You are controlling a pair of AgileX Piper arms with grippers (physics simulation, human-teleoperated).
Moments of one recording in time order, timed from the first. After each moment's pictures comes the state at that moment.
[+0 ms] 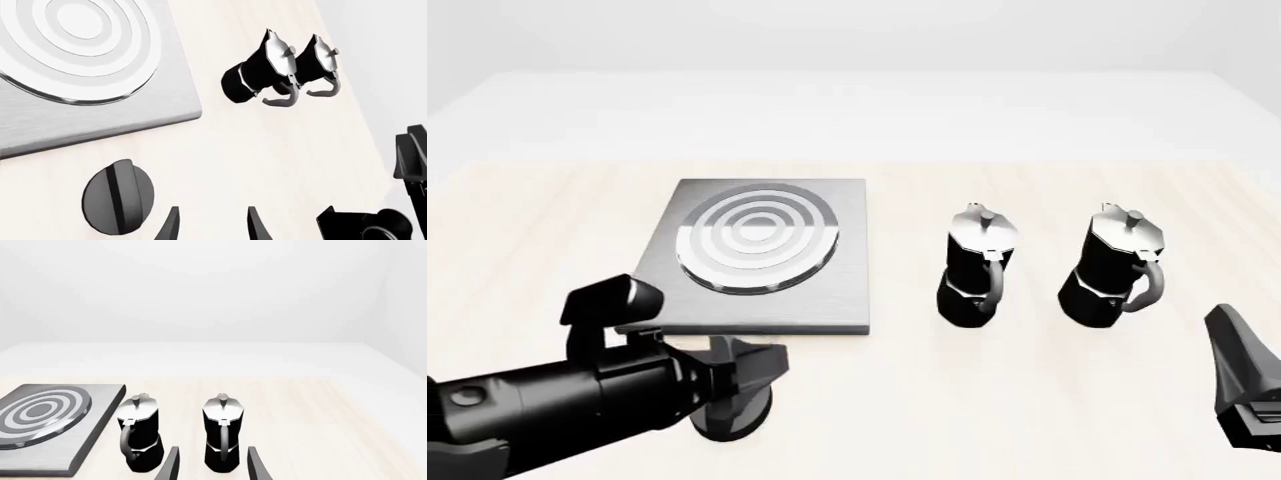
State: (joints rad) left arm -0.81 1.00 -0.35 0.00 -0.71; right arm 0.00 0.00 0.00 0.01 0.00
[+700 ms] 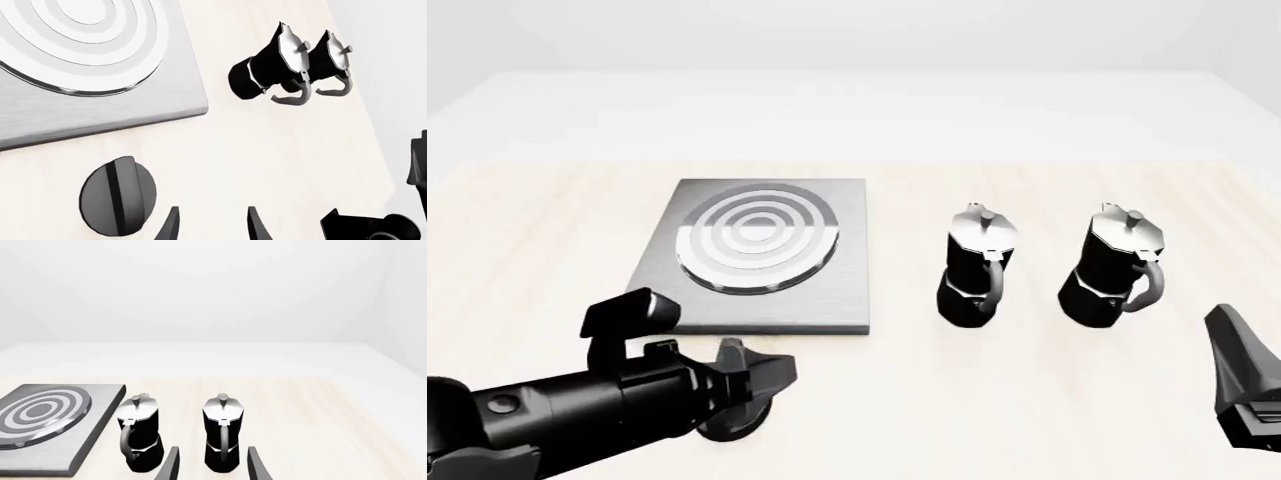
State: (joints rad) left arm -0.82 1.09 -0.32 -0.10 -0.75; right arm 0.00 0.00 0.00 0.01 0.00
